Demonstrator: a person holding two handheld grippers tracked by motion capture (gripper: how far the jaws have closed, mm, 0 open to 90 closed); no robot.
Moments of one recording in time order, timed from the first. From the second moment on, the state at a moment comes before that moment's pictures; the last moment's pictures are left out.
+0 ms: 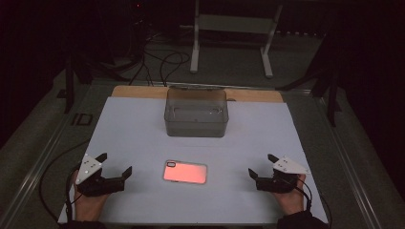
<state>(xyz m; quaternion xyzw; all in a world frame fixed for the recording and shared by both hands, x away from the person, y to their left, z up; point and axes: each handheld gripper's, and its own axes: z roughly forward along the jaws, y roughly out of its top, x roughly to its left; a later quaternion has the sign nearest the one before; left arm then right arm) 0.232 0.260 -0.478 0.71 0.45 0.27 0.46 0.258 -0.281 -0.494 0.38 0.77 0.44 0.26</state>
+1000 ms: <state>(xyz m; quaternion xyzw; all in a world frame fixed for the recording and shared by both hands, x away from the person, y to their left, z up) 0.244 0.224 -0.472 0.74 0.44 0.24 0.44 0.257 -0.281 -0.495 0.38 0.77 0.44 0.26</state>
